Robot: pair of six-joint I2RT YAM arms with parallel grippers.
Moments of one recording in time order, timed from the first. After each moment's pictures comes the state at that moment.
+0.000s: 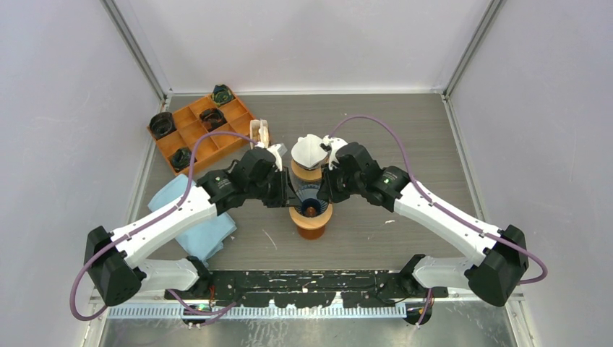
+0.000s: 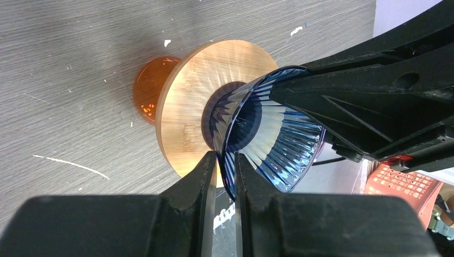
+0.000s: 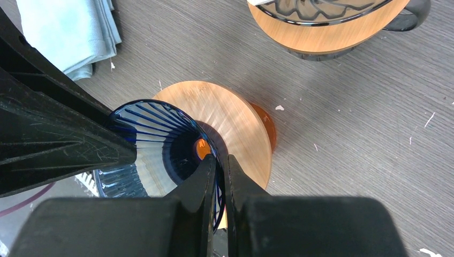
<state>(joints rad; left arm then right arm) -0.83 1.22 1.05 -0.58 0.17 -0.80 0.77 1.24 1.03 -0.56 -0.11 0.40</state>
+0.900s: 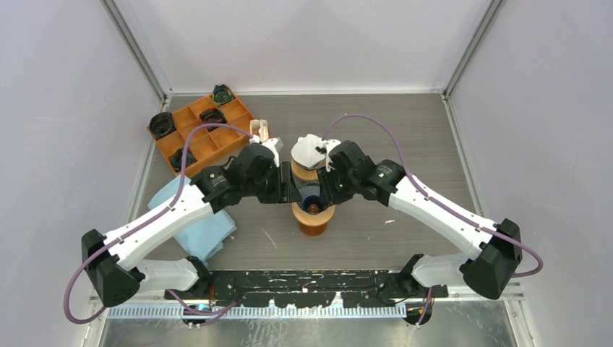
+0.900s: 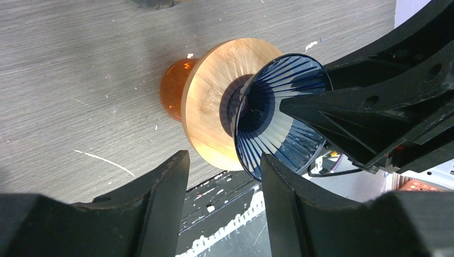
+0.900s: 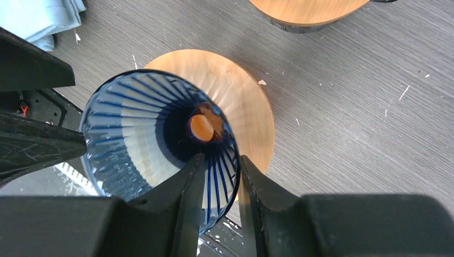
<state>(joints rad) -0.84 1.21 1.13 -0.69 0.06 -0.76 0.80 1.27 1.13 -0.73 -0.06 0.35</state>
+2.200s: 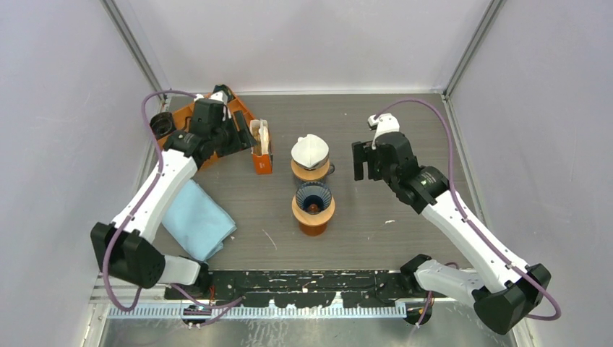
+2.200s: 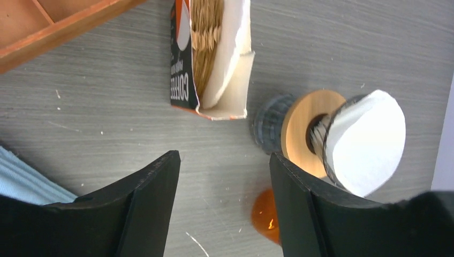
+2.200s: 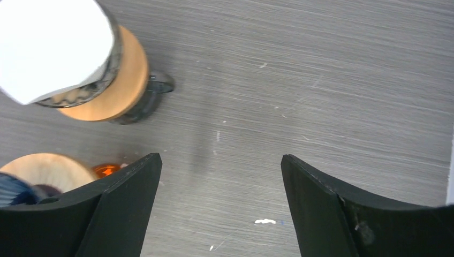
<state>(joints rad) -0.32 1.34 1.30 -0.67 0.01 -0.54 0.58 1.05 1.09 -0.65 0.32 0.20</state>
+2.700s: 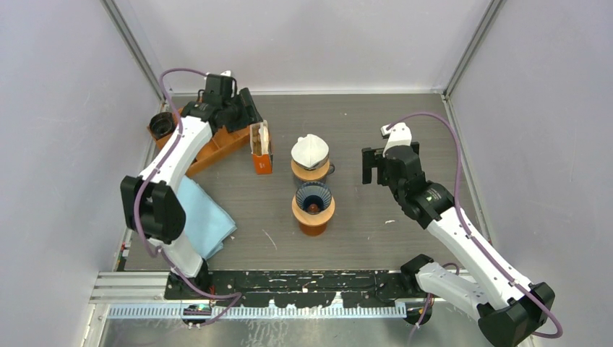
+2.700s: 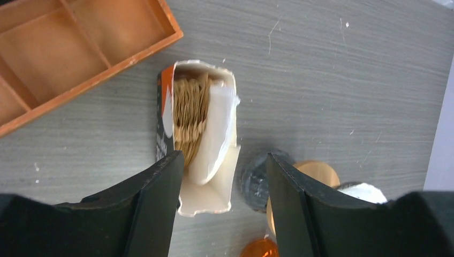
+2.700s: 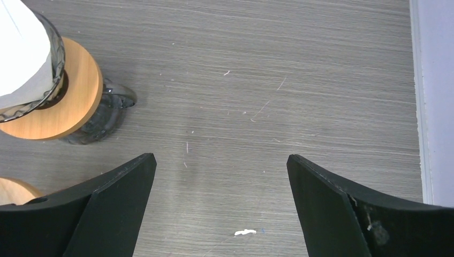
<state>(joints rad) -0.25 1.68 1.58 -0.62 0.06 -0.54 0.51 0.91 0.89 -0.50 0.41 0.16</state>
